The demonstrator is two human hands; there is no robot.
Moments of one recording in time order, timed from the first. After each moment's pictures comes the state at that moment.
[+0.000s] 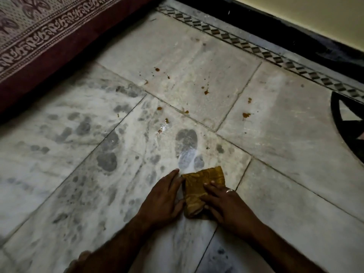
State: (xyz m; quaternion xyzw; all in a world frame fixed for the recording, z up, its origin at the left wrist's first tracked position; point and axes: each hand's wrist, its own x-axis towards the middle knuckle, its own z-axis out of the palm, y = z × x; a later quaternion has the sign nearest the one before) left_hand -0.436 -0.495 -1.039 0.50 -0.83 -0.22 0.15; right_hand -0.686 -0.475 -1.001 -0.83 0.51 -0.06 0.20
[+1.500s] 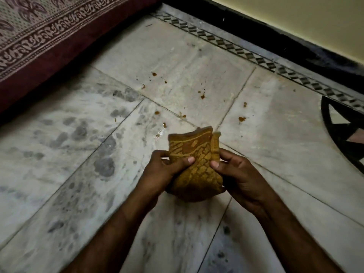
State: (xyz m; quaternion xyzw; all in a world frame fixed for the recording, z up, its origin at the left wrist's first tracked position) left_hand -0.464 -0.559 -0.884 0.64 -0.34 -0.63 0.29; right_hand -0.661 -0.540 -0.880 -0.29 0.49 -0.42 0.71
